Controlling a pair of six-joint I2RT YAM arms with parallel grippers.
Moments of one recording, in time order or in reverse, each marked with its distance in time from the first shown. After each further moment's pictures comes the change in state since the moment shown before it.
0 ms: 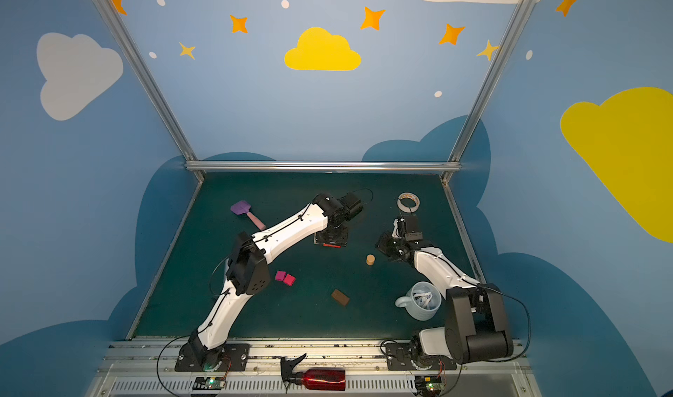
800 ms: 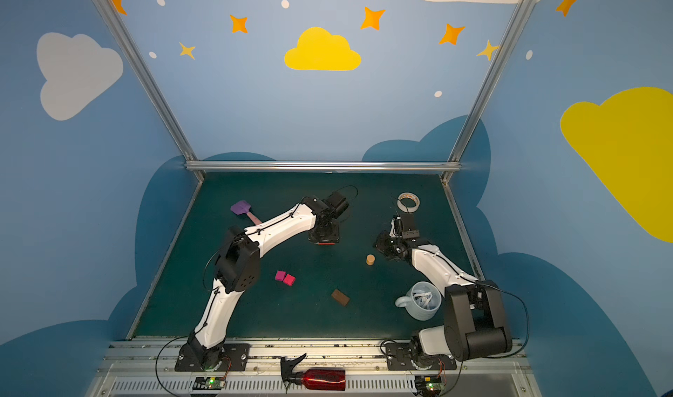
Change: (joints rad) left arm 0.085 -0.065 -0.238 0.256 0.060 -0.020; right arm 0.030 0.022 0.026 -0.034 0.030 0.000
